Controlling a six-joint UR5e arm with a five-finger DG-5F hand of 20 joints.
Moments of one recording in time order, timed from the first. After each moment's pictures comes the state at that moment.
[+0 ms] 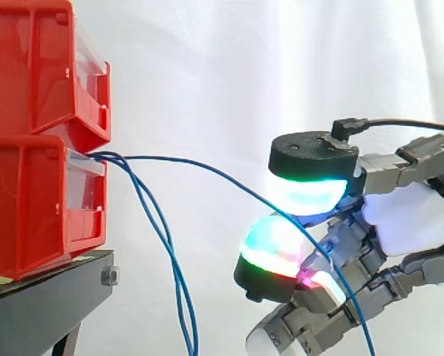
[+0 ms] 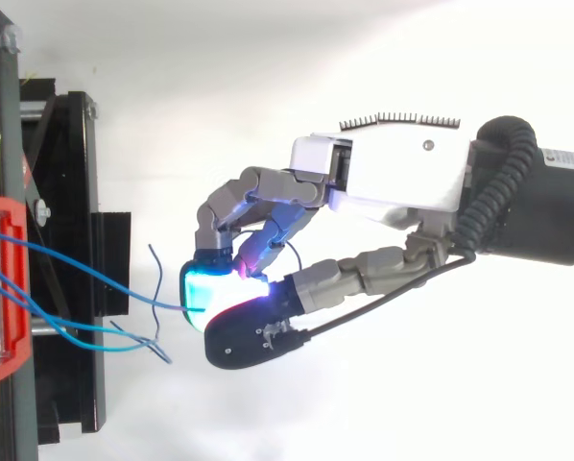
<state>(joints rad) 0.15 -2.25 -1.16 -3.10 -1.28 -0.08</state>
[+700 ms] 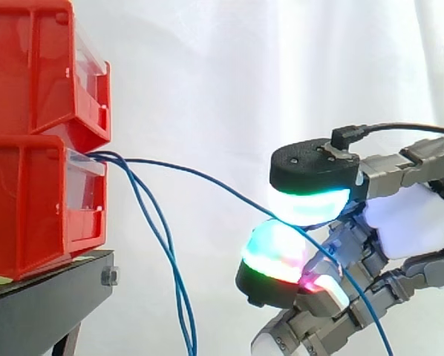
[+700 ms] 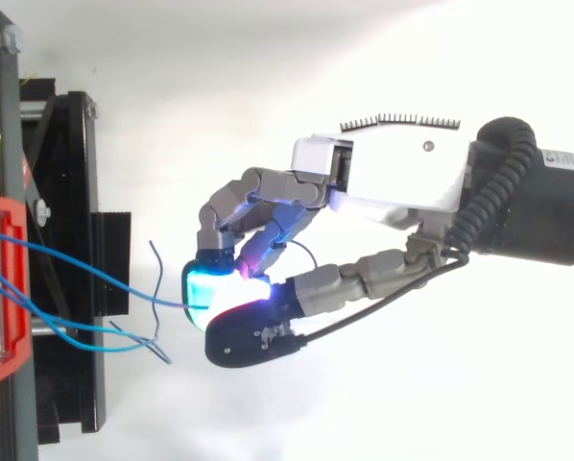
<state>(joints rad) 0.15 -2.25 -1.17 -3.10 -1.28 -0.08</state>
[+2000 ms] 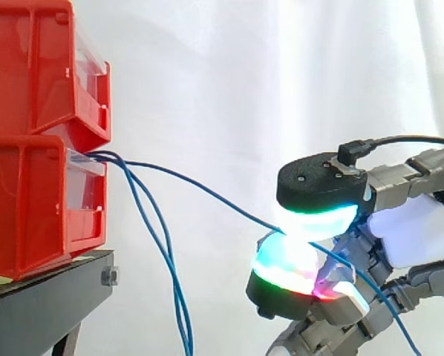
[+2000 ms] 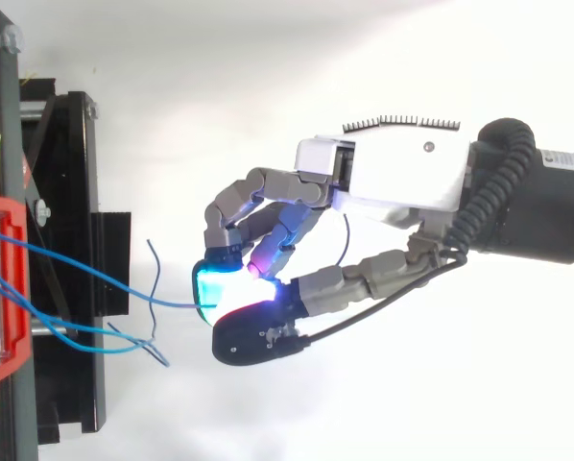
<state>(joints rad) 0.15 -2.25 -1.18 -3.10 -1.28 -0.08</state>
